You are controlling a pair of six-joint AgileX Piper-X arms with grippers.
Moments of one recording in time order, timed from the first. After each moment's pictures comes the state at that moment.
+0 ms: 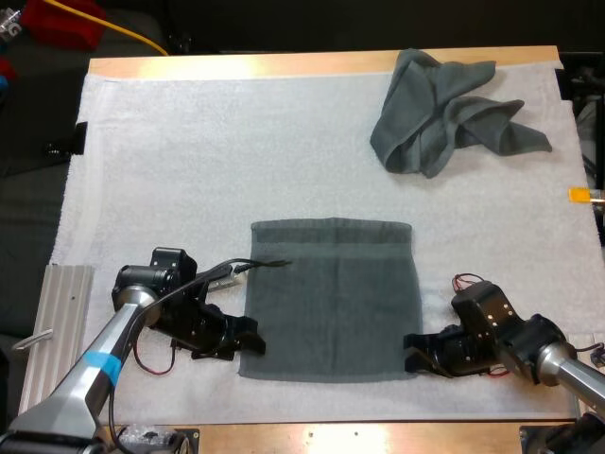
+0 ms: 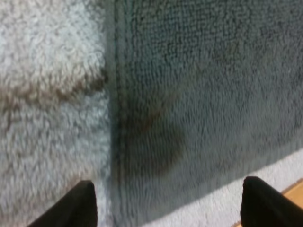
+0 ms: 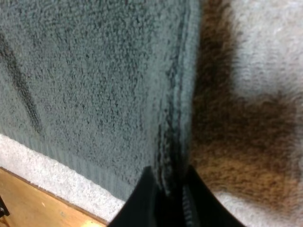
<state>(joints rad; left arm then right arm) -0.07 1.37 -0.57 0.99 0.62 -1.80 0.59 1.19 -0.36 0.45 -0.55 -1.06</state>
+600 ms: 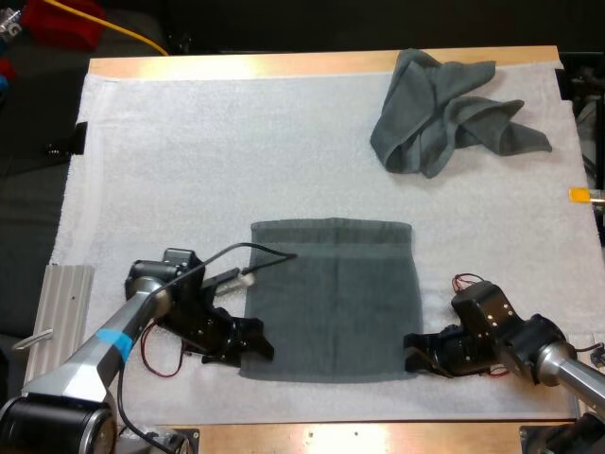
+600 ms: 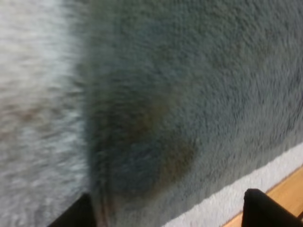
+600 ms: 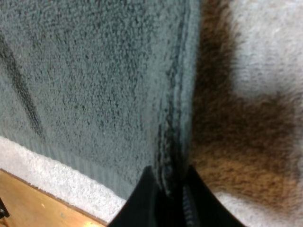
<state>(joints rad) -0.13 1.48 -0.58 1.00 0.71 -1.80 0.59 1.19 -0.36 0.45 -0.55 -1.05</state>
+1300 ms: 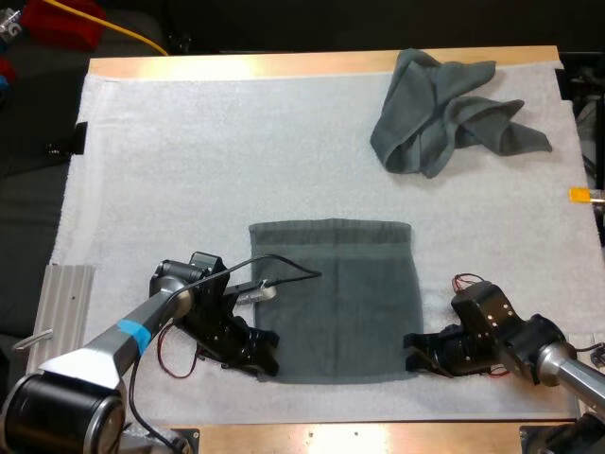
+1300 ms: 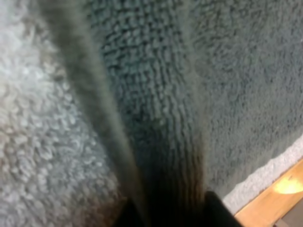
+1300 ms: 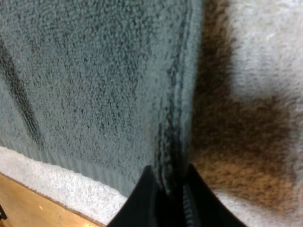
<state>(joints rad) -0.23 1.54 -0.58 0.98 0.71 -1.79 0.59 1.19 -0.36 0.45 -0.54 -1.05</state>
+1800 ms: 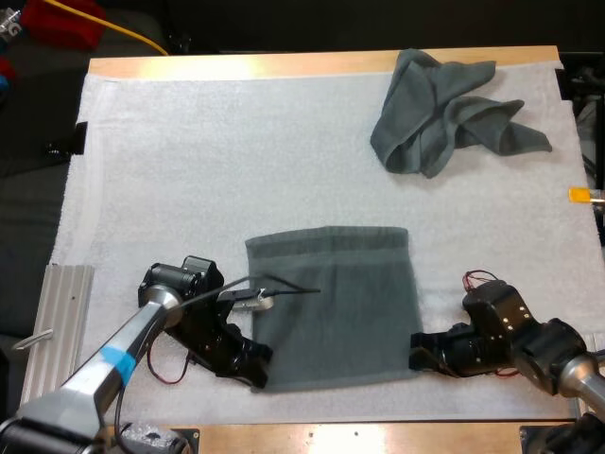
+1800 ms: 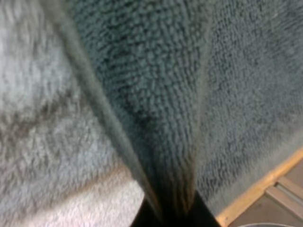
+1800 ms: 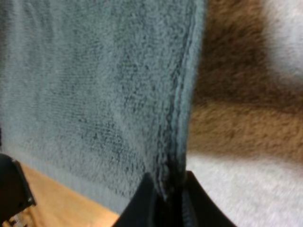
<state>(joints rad) -0.23 1.37 -0.58 1.15 0.66 -1.71 0.59 0.98 -0.40 0.62 -0.55 -1.04</state>
